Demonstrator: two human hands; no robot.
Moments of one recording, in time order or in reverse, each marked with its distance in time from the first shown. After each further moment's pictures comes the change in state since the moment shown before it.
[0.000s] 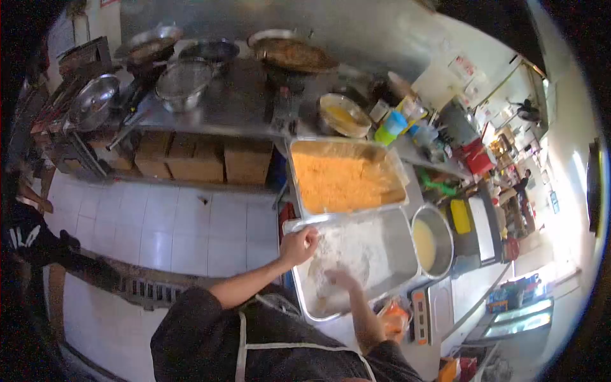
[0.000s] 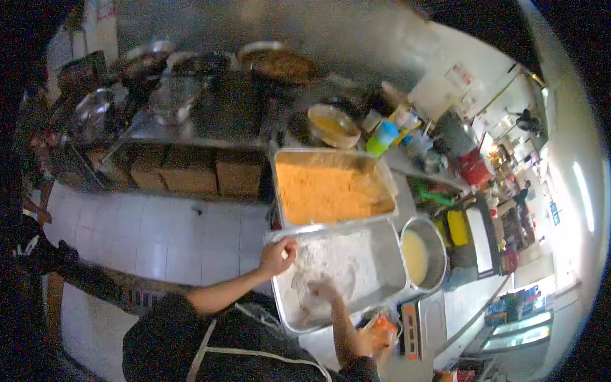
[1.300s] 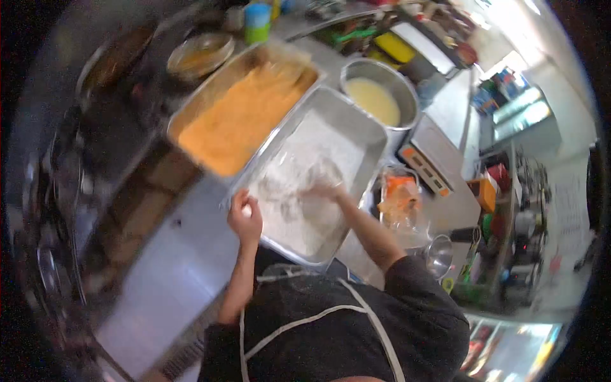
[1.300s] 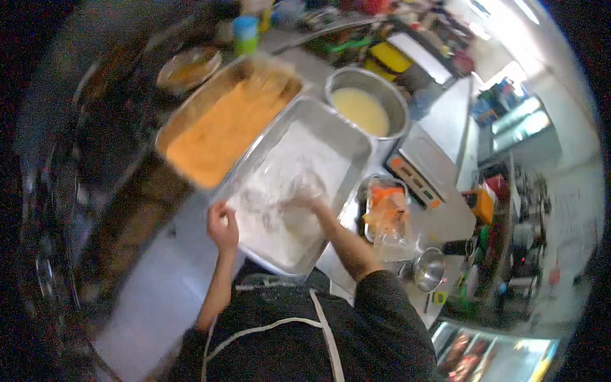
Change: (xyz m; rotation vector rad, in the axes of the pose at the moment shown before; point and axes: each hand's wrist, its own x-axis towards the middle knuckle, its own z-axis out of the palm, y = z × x) left_hand 0.001 -0.001 0.018 -0.010 -0.042 -0.050; right_hand 0.011 -0.059 -0.050 0.243 0.290 0.996
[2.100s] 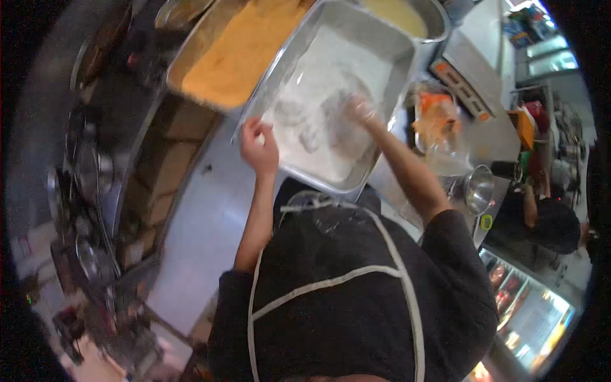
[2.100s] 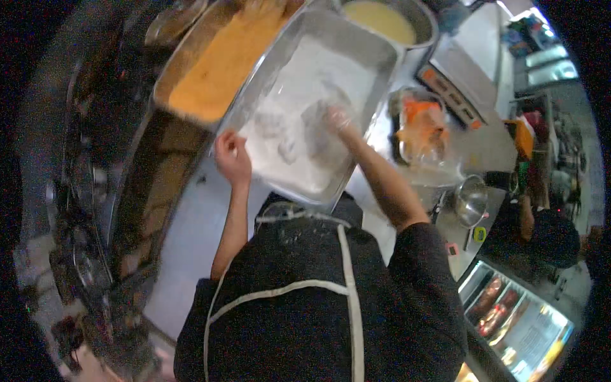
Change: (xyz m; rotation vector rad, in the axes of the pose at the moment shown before) left_hand -0.004 -0.013 0.010 -0.076 -0.082 0.024; right_hand -0.017 0.030 0.017 -0.062 0.216 -0.099
